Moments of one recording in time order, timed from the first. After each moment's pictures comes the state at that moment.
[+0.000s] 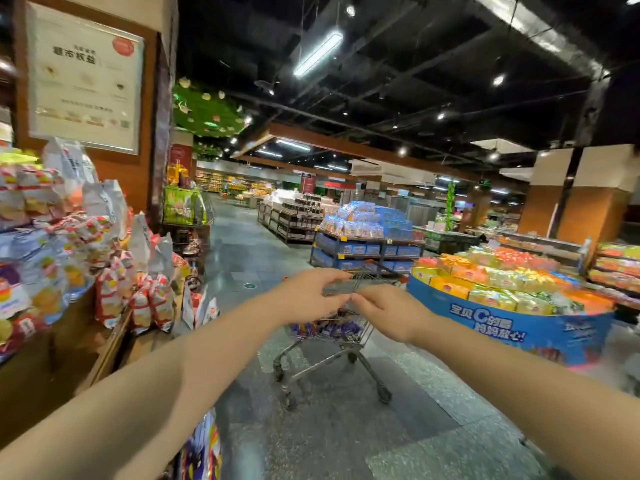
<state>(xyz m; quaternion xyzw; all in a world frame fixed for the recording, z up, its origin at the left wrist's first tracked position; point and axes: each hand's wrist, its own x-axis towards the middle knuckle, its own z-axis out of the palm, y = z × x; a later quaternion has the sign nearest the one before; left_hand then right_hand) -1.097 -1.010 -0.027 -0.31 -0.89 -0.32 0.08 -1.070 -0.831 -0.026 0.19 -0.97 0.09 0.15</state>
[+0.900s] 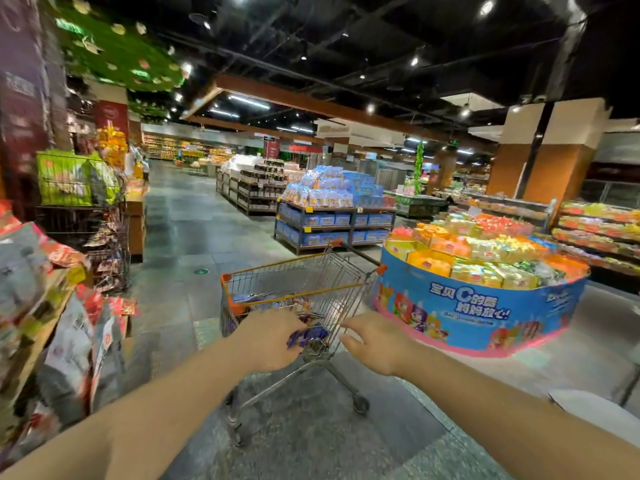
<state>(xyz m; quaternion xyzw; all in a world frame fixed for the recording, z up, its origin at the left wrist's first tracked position) -1.554 -0.815 -0.114 -0.35 -0.93 -0.01 0.07 -1.496 -0.613 -0.100 0.09 -0.99 0.03 0.05</state>
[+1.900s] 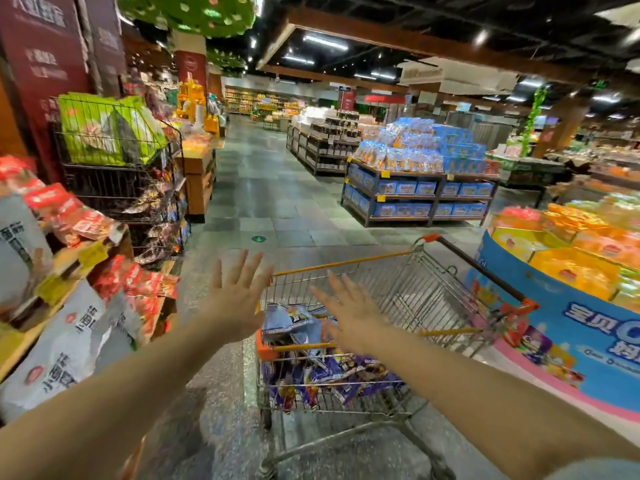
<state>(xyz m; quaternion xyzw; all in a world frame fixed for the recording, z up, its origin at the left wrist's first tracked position) -2.080 -0.847 -0.200 -0.08 -0.99 0.10 0.10 -2.096 -0.619 -0.213 0.22 -0.97 -0.05 0.03</state>
